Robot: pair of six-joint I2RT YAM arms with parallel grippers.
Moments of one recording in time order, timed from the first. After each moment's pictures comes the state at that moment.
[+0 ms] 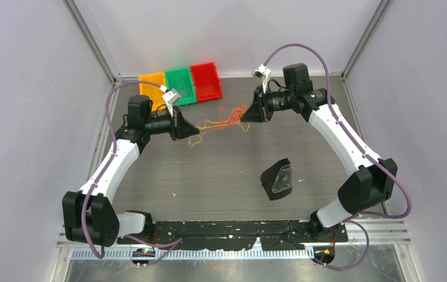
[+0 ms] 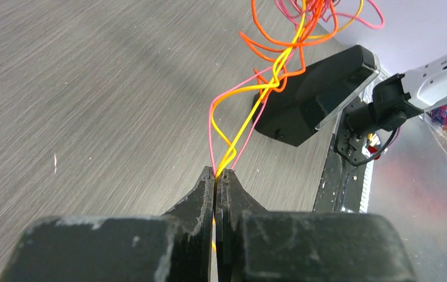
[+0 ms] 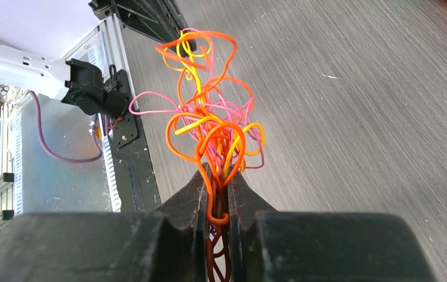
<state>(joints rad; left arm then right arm) -0.15 1.27 0.98 -0.19 1.00 -0.05 0.35 1.54 1.51 -0.64 -0.92 -0.10</state>
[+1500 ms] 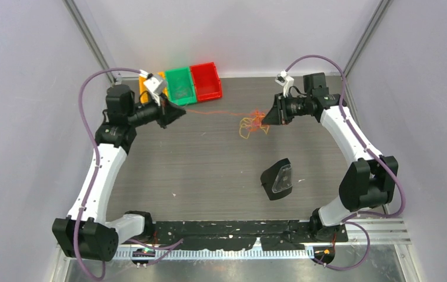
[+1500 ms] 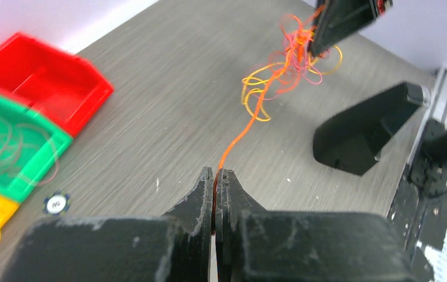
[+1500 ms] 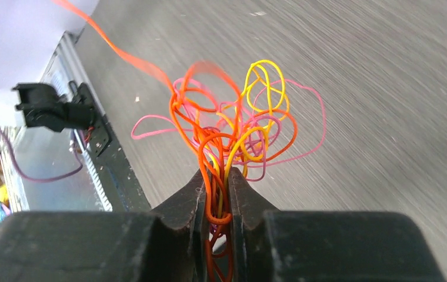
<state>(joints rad) -0.14 1.15 1.15 -0.32 0.83 0.12 0.18 1.52 1.37 -0.66 -0.90 -0.09</state>
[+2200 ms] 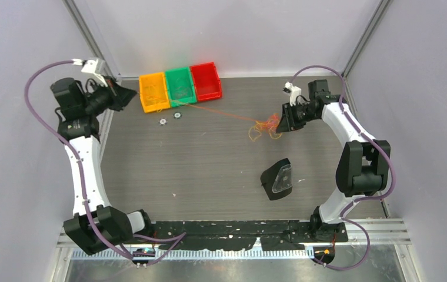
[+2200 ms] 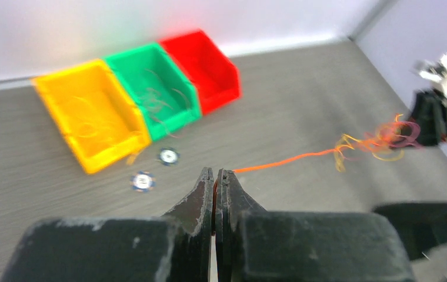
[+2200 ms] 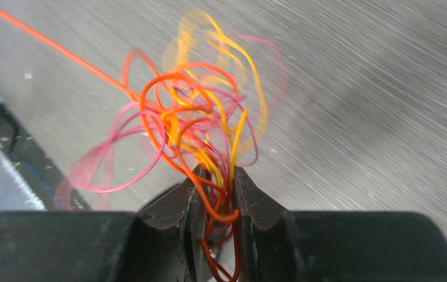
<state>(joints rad) 0.34 1.21 1.30 -0.37 0.87 -0.08 0.05 1.67 1.33 -0.75 -0.70 -0.26</state>
